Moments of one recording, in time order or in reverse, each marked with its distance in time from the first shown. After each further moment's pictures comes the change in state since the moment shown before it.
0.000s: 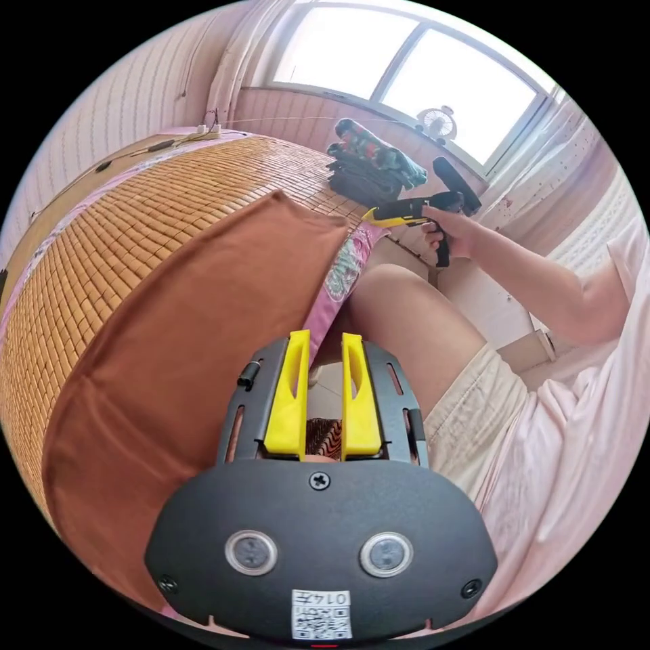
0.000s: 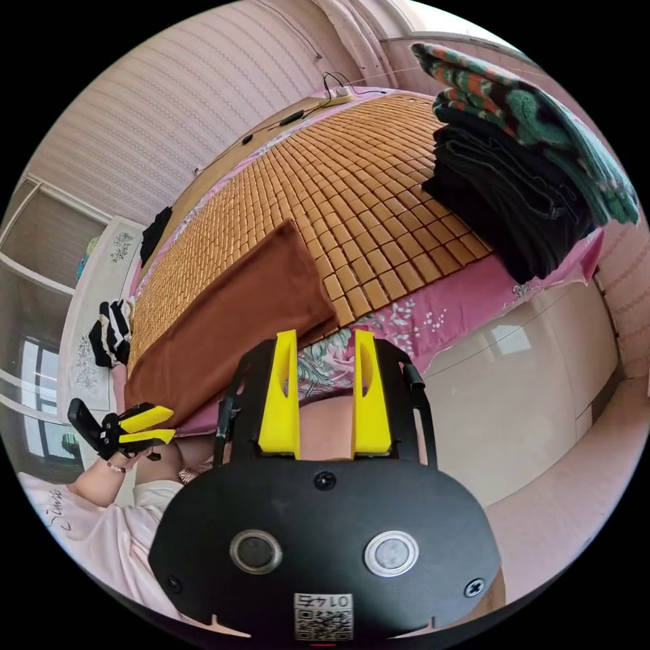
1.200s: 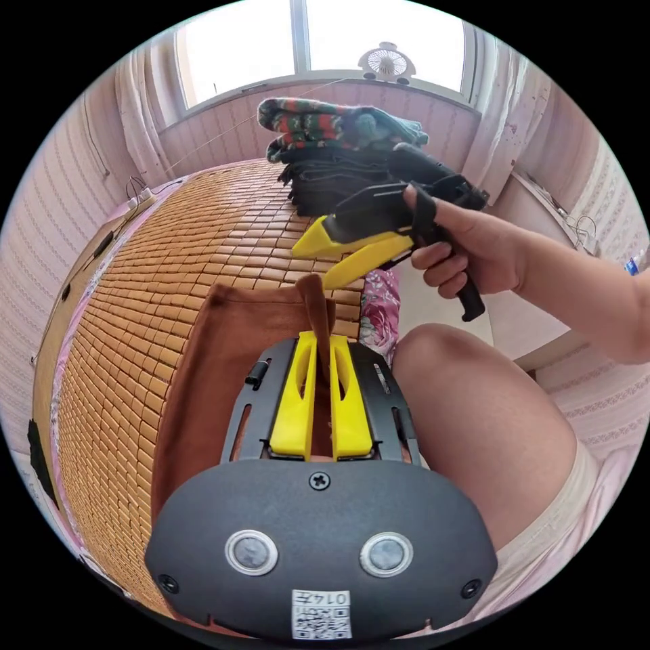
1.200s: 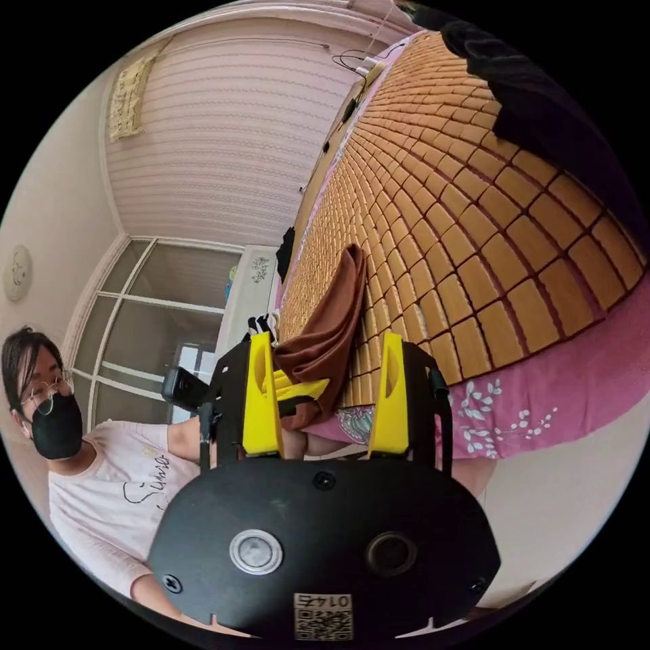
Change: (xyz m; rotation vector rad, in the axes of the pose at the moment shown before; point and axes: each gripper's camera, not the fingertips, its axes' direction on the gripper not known) left arm 0.110 -0.160 0.171 -0.049 -0.179 0.289; right arm 0.319 -0.107 0.020 -0.086 -0.855 0.070
